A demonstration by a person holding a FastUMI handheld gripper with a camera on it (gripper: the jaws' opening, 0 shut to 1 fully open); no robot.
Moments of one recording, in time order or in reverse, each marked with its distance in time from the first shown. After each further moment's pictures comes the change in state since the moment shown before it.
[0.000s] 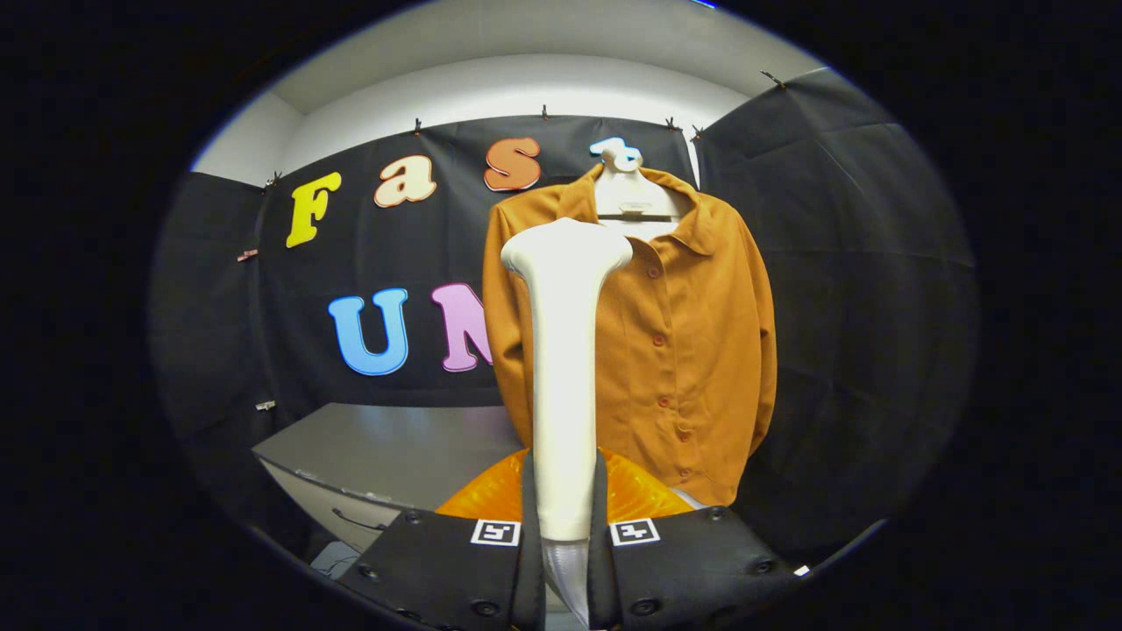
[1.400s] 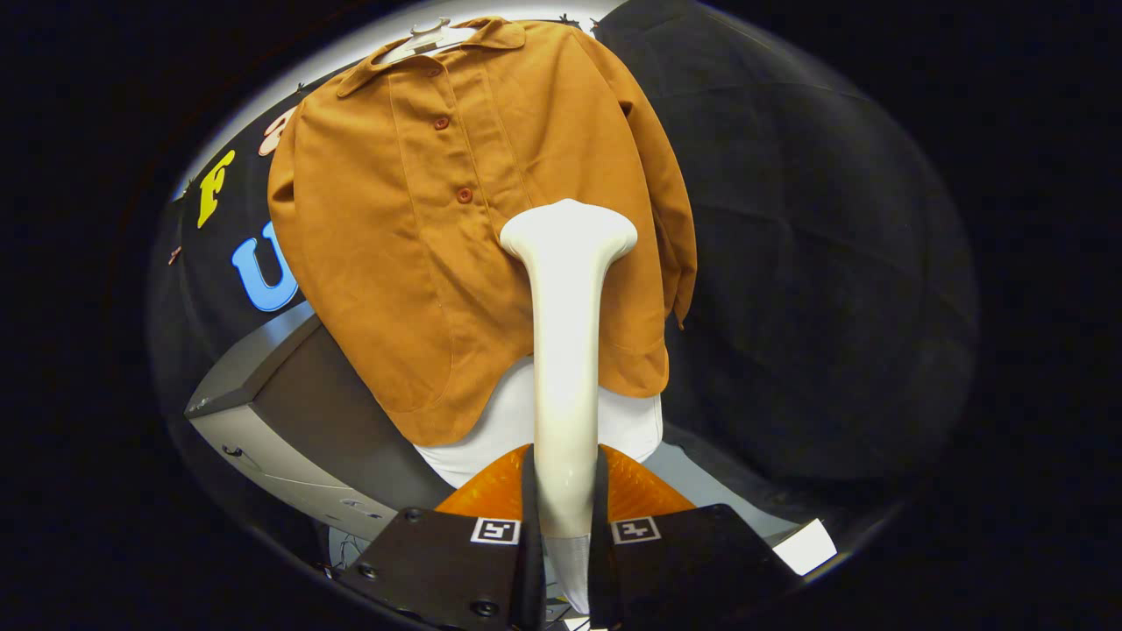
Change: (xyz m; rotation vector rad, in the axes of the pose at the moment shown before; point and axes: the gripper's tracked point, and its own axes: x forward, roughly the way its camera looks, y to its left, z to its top) arm 0.037 -0.203 -0.243 0.171 0.413 -0.186
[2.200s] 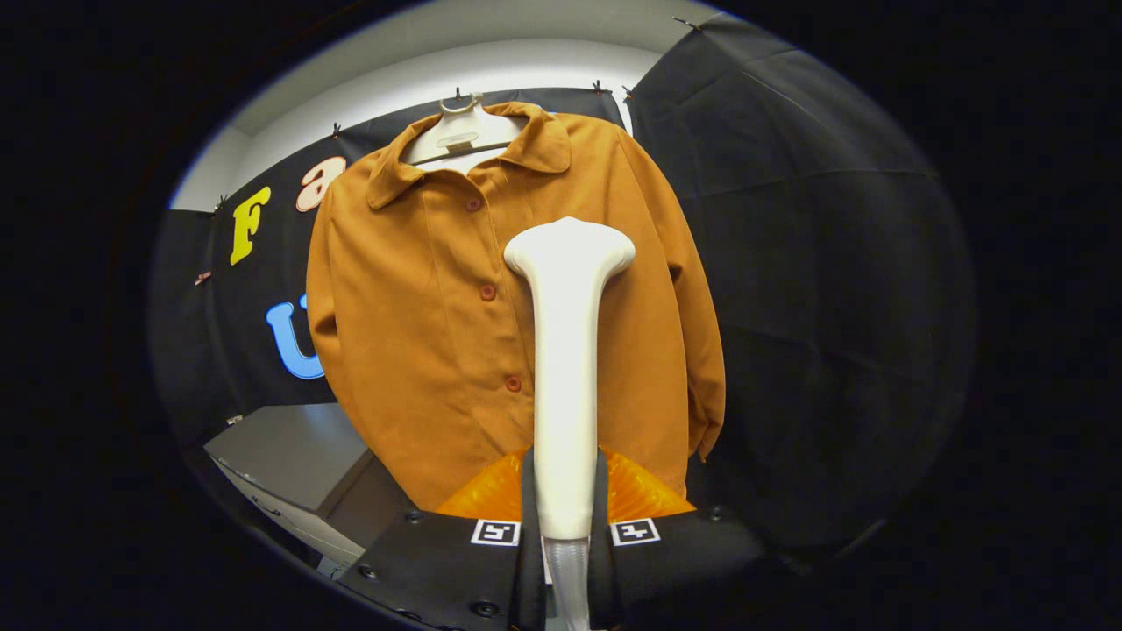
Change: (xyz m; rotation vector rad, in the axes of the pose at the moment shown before) arm -0.018 0.029 0.151 -0.051 -0.311 0.110
